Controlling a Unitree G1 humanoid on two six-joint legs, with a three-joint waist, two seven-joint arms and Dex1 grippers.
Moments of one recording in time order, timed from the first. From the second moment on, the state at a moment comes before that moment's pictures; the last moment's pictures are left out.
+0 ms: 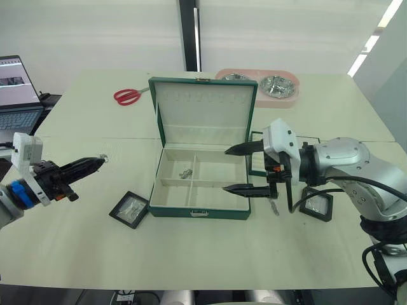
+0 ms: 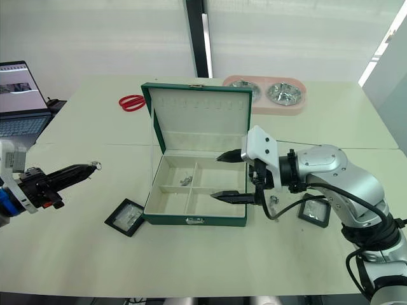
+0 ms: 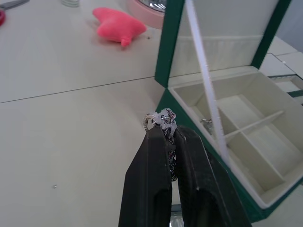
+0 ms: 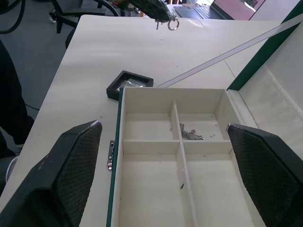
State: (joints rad) left arm -0.05 0.99 0.60 -0.11 -0.83 0.82 -1.01; right arm -0.64 -0.72 0.18 -0.49 0.60 0.77 0.98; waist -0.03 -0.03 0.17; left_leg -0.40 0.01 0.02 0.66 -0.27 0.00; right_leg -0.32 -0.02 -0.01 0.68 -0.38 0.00
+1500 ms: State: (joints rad) left arm -0.33 1.06 -0.05 -0.38 -0.51 0.74 -1.10; right arm -0.56 -0.79 0.16 -0.54 0.58 0.75 0.96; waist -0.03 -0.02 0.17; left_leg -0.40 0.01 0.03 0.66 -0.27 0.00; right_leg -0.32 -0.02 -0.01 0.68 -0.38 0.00
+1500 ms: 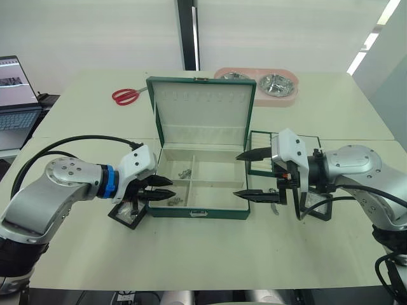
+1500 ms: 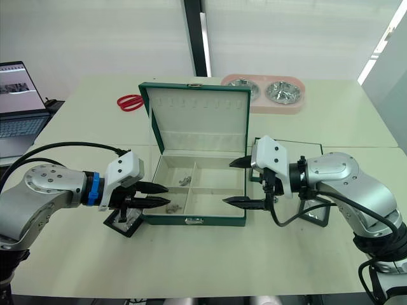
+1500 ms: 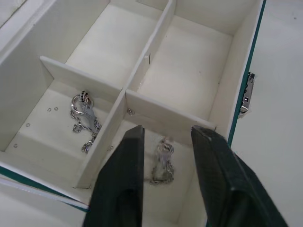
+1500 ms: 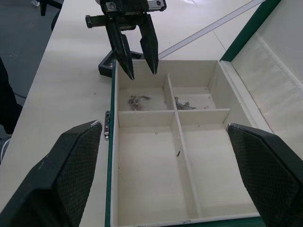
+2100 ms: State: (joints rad) left arm -0.19 0.97 0.36 -0.14 -0.56 0.57 -1.05; right arm -0.36 -0.86 -0.14 -0.55 0.61 0.76 0.88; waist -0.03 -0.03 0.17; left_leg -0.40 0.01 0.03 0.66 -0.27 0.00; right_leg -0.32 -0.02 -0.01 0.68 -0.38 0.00
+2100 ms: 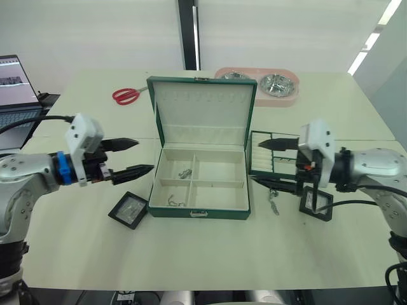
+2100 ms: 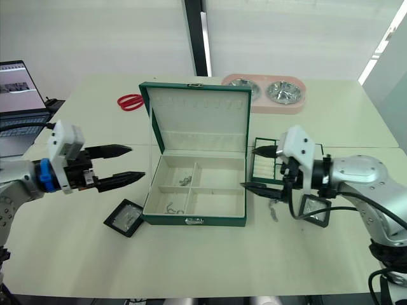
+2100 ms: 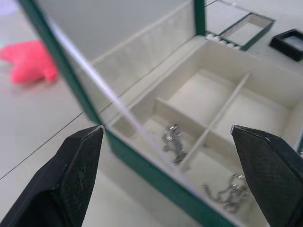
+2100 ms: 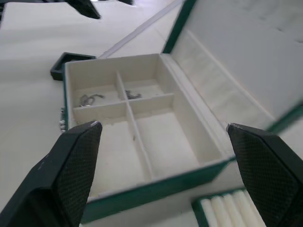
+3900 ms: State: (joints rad) left arm 0.18 1.06 0.42 0.21 -0.35 -0.05 -1.36; right arm -0.26 -0.98 -0.19 -0.53 0.68 0.59 1.06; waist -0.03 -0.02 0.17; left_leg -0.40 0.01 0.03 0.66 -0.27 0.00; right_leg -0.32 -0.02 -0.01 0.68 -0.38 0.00
